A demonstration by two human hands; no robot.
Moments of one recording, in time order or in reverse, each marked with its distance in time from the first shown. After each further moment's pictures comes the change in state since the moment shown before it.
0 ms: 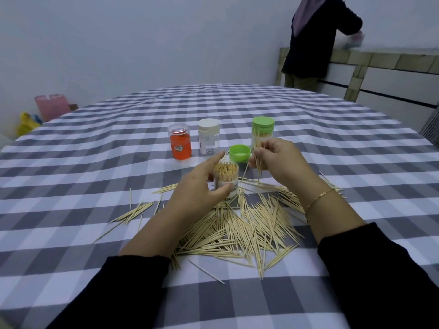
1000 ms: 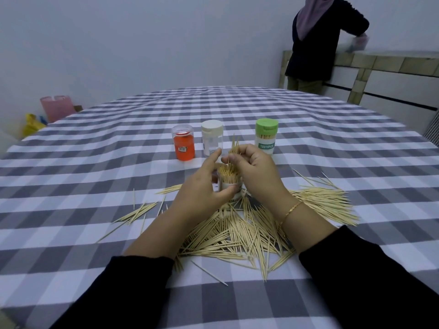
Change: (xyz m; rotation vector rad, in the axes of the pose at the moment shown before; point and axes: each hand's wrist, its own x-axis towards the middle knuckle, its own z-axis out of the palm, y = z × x) left_hand 0.000 -0.001 0.003 -0.023 0.017 -0.032; right_hand -0.011 0.006 0.049 0.204 -0.038 -0.203
